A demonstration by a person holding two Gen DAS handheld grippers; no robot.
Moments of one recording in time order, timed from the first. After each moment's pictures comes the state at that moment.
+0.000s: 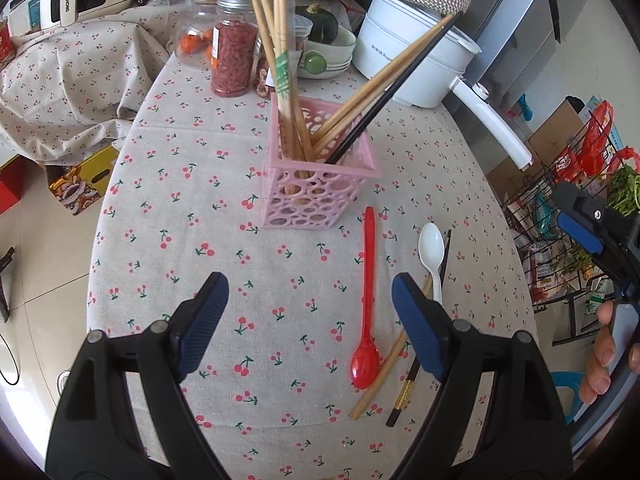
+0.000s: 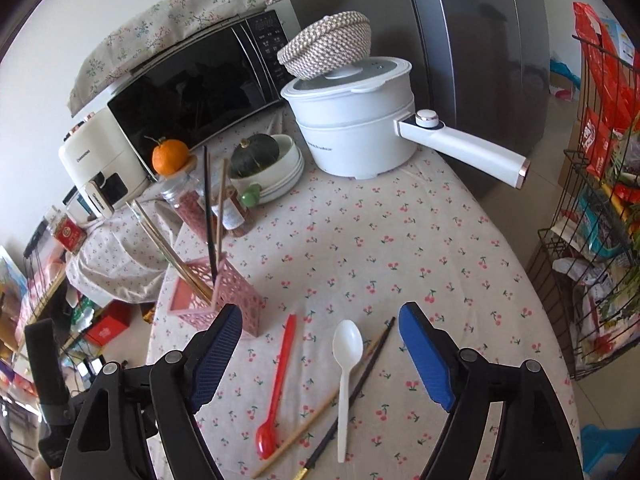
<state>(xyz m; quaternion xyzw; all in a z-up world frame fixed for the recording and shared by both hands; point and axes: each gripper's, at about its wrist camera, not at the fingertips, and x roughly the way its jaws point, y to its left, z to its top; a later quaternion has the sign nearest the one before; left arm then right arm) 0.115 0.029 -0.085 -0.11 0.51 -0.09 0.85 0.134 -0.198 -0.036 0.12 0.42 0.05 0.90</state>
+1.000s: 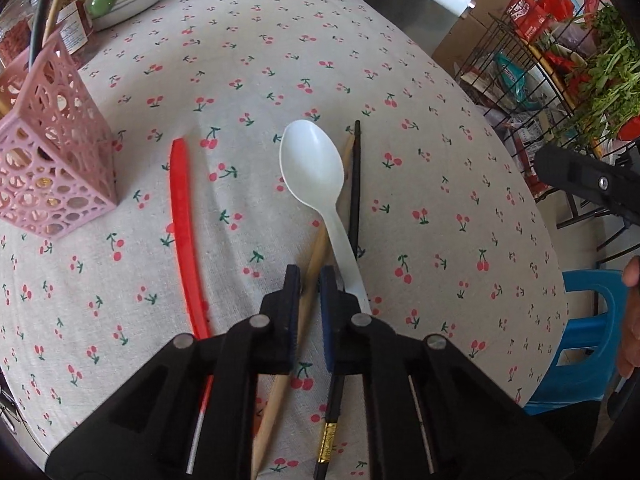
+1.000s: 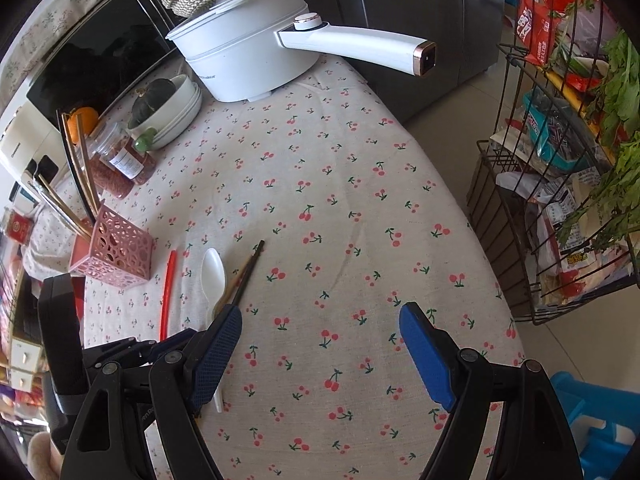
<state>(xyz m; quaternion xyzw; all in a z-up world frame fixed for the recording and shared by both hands) 0.144 -0.115 -0.155 0.03 0.58 -0.22 0.78 0.127 -0.293 -0.101 0.13 0.53 -0.01 0.84</state>
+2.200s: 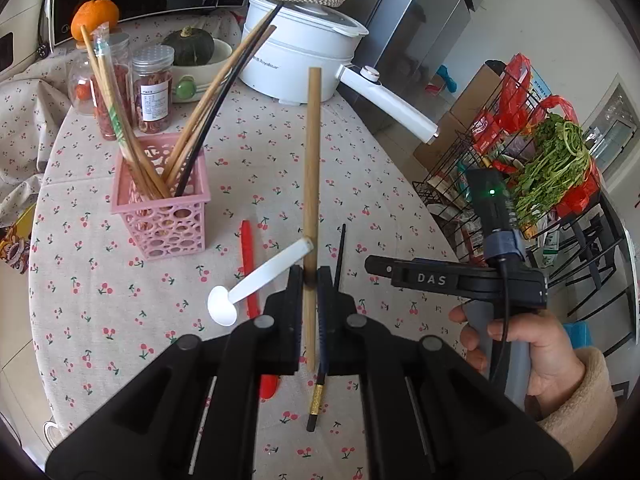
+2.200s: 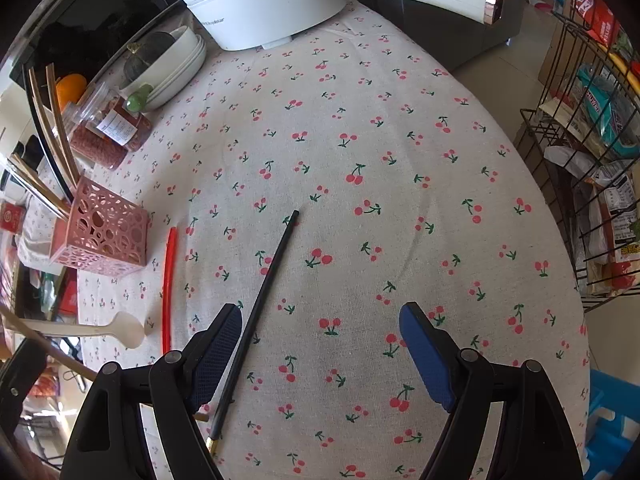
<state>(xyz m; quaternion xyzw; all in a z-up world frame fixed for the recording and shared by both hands) 0.110 -0.033 -0.051 -0.08 0.46 -0.23 0.85 0.165 -0.243 -0.150 0.14 0.59 0.00 0.80</state>
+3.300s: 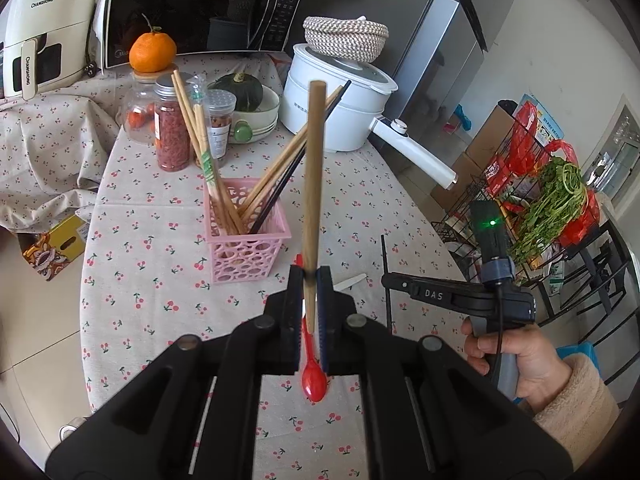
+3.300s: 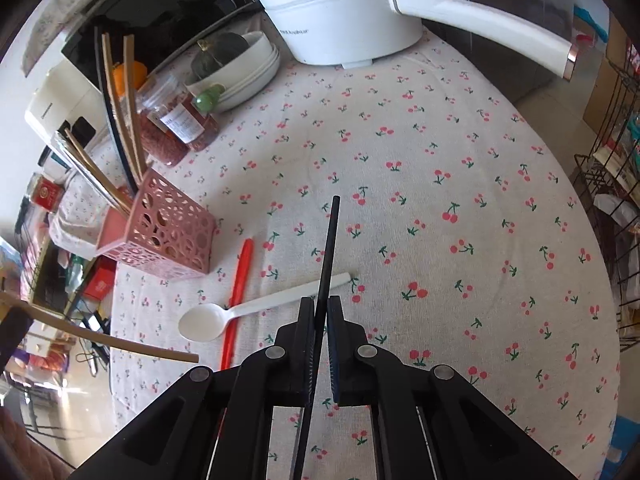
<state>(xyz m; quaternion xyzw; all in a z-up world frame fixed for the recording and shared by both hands) 0.097 0.026 -0.026 -0.10 0.41 -0.19 0.89 0.165 -0.201 -0.124 0.13 0.53 0.09 0.84</state>
